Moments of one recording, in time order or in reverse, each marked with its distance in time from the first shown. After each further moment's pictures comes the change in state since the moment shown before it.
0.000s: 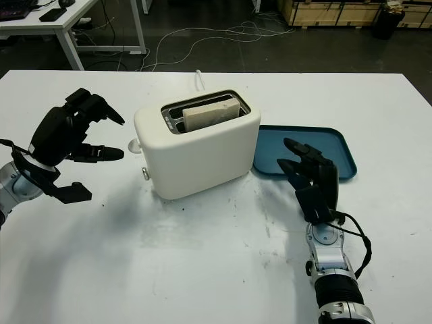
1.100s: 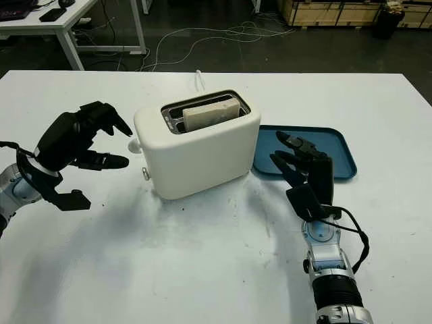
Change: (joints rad) left arm 0.051 -0.022 0.008 -0.062 -0.086 -0.035 -0.103; right arm 0.019 0.008 0.023 -0.089 -0.069 0.032 -0.010
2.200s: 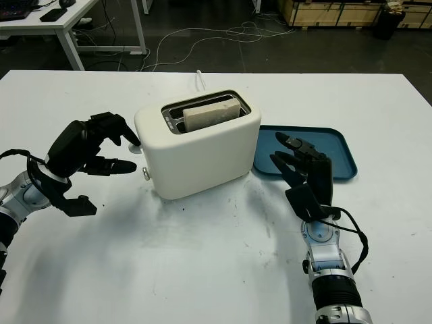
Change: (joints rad) left arm -0.002 -0.058 -0.004 0.056 0.034 -0.051 0.070; right arm 0.000 0.003 -0.001 0.005 -0.003 0.001 -0.002
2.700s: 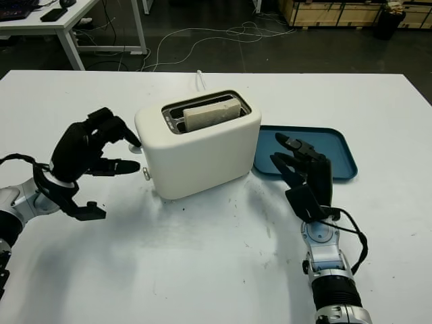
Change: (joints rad) left arm -0.025 -0.001 -0.101 0.034 0.210 0.060 0.393; right arm 0.000 0.001 0.000 0.012 0.005 0.000 0.011
